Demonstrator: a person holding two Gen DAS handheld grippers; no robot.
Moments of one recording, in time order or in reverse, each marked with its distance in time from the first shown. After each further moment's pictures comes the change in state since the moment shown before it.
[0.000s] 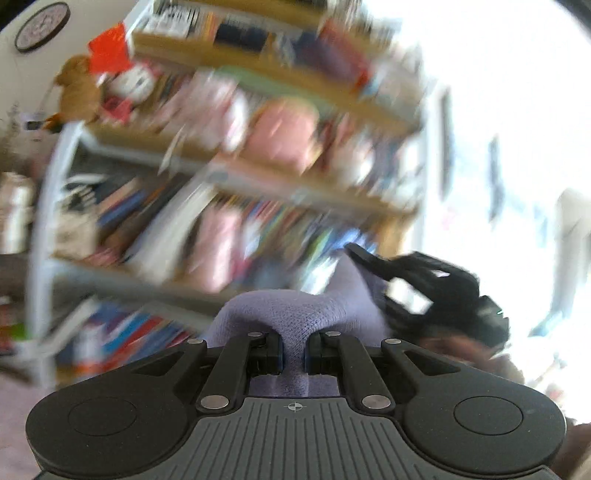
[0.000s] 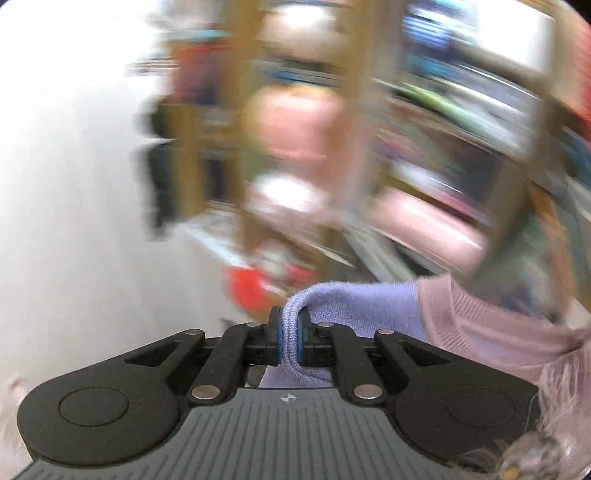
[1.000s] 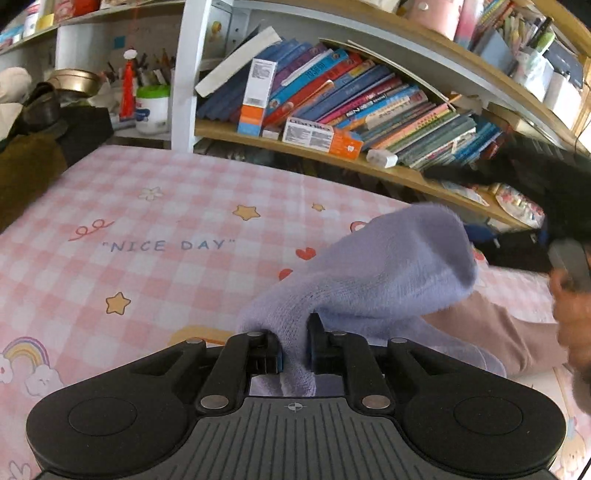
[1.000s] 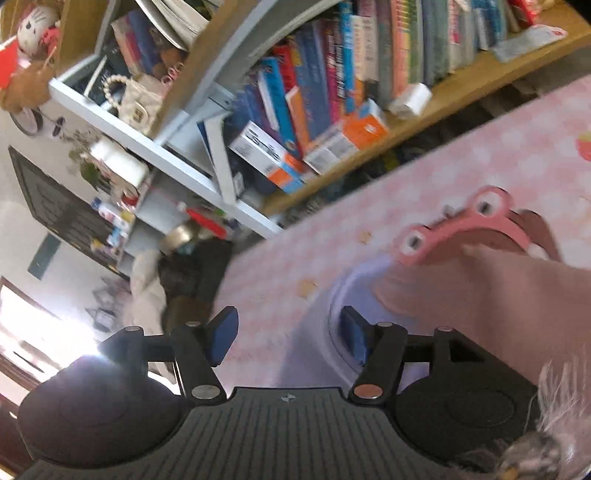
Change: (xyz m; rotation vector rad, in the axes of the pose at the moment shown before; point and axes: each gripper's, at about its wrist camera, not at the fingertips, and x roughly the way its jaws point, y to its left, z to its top) left arm 0.012 0.183 -0.156 -0.163 0.747 0.508; right arm 0.044 -0.157 -0.196 0.029 0.648 -0.792
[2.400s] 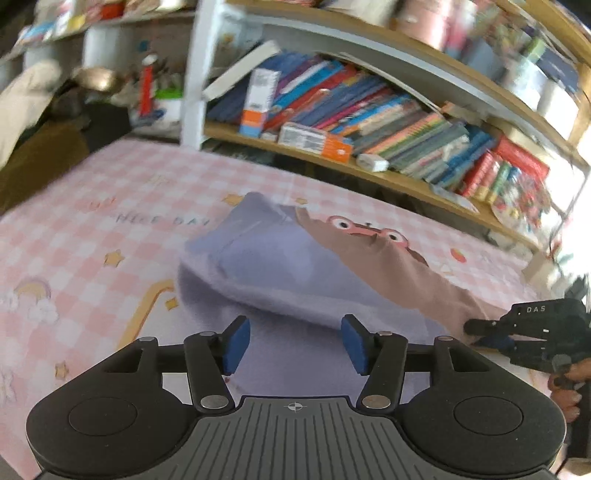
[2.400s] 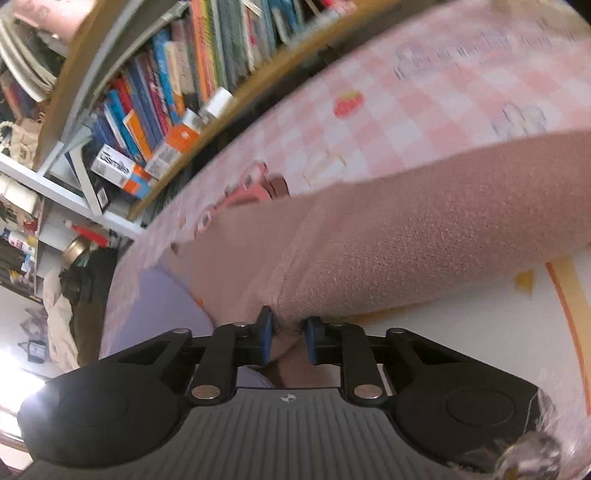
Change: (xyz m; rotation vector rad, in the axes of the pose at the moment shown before) left arm -0.043 -0.050 -0.027 -0.147 -0.033 0.056; right arm -0.098 -0.120 -0.027 0.143 -0.015 -0.297
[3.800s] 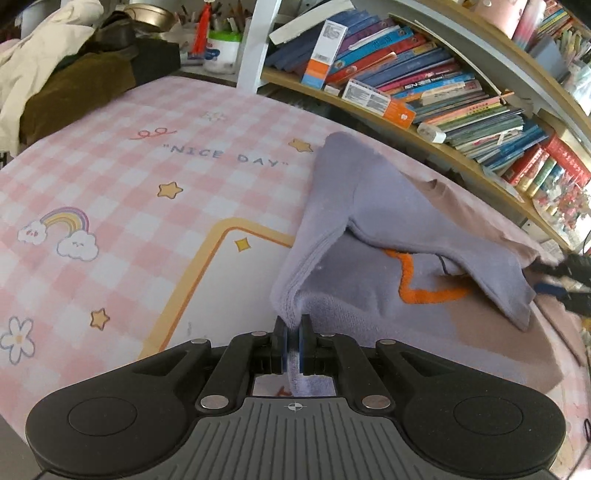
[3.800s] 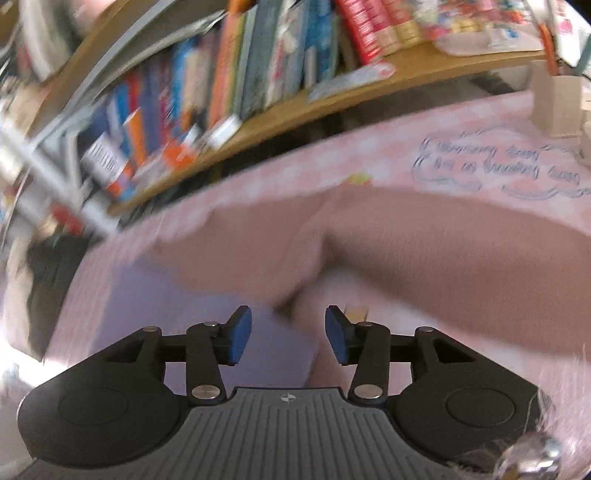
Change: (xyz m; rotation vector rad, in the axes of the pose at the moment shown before) left arm 0.024 0.059 -0.014 -0.050 0.125 0.074; right arm 0.002 0.008 0.046 -0.253 -0.016 -0.104
